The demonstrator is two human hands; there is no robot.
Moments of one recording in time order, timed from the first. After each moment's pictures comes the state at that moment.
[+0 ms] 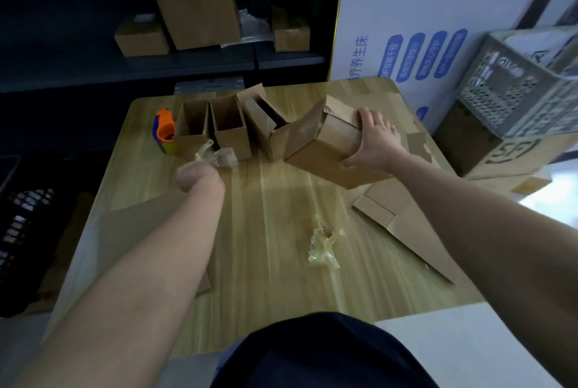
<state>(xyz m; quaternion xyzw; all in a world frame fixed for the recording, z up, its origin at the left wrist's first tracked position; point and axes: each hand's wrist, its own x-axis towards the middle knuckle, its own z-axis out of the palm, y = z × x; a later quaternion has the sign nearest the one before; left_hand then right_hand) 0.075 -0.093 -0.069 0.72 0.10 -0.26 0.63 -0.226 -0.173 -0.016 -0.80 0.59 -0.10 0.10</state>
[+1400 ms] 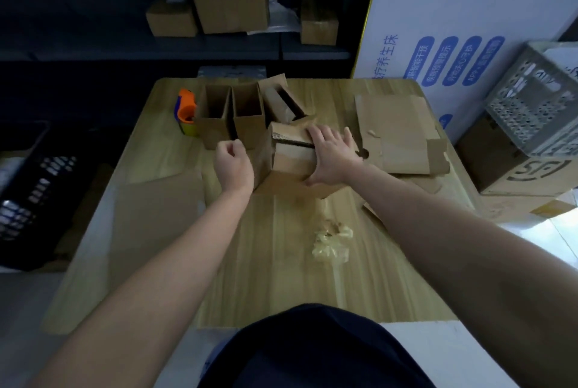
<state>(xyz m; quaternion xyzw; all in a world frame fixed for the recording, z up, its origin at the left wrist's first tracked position) 0.026 -0.056 -0.062 0.76 -0.23 -0.19 0.58 -0.144 -0.145 -0.045 -0.90 0.44 -0.02 0.08</state>
